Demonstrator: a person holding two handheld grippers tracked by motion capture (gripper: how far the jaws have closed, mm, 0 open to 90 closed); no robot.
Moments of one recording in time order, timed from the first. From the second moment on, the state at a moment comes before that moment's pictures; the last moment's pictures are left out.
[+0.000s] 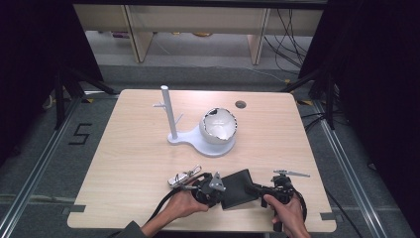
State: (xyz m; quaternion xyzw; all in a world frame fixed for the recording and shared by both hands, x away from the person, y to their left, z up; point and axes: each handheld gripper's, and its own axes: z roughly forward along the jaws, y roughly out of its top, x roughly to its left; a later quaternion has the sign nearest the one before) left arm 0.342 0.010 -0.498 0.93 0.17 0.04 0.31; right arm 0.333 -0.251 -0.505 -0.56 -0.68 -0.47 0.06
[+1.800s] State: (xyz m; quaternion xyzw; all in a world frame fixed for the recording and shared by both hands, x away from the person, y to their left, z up) left arm 0.295 0.143 -0.459 0.90 0.27 0.09 0.34; right arm 0.368 -0.241 -0.421 -0.47 -0.71 -0.53 -0.01
